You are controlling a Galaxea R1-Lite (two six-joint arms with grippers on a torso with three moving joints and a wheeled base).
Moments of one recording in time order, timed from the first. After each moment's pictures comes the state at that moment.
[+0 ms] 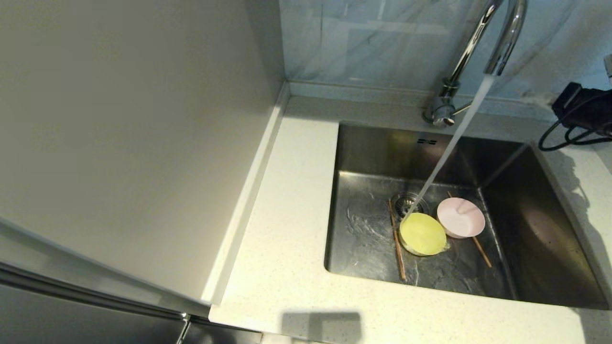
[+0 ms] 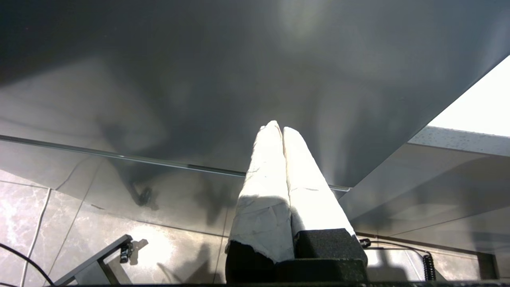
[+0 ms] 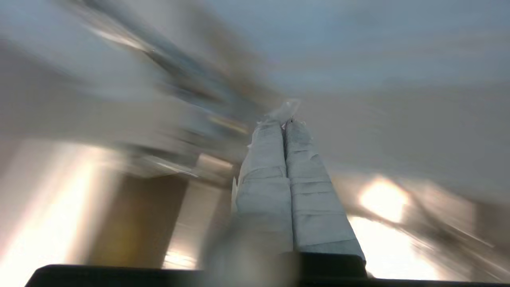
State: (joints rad) left arm 0.00 0.00 0.00 0.00 0.02 -0.03; right arm -0.42 2.06 -1.69 -0.45 0.72 0.49
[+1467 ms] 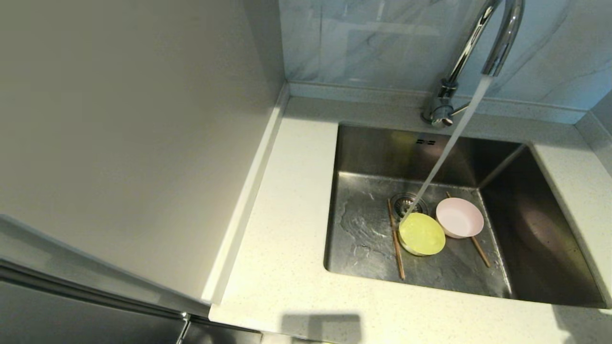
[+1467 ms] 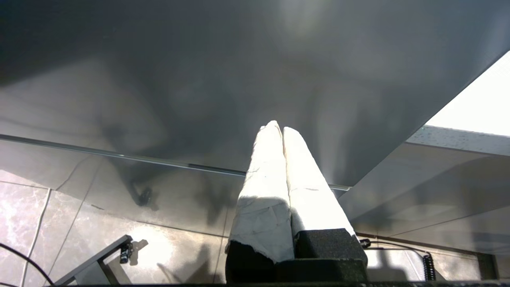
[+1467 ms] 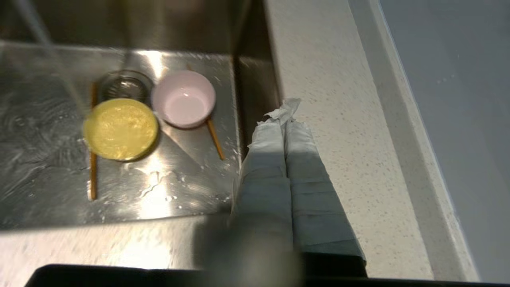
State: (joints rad) left arm 0.00 0.00 0.00 0.00 0.02 -0.03; right arm -0.05 0.69 -0.37 -0.24 -0.35 -0.03
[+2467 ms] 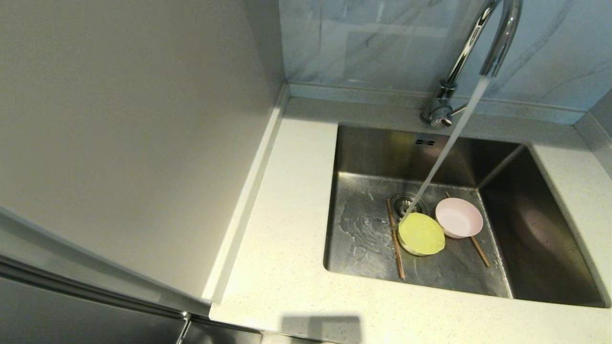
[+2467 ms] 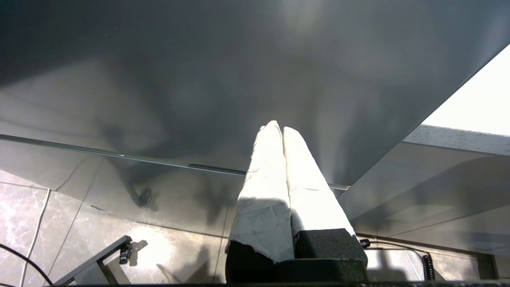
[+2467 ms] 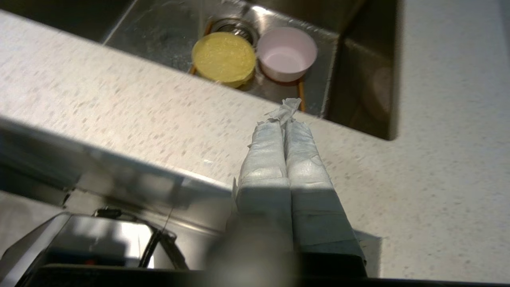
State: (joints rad) left arm 0.00 0.00 0.00 0.00 0.02 -0.03; right arm 0.00 0.10 0.00 -0.08 0.00 -0.15
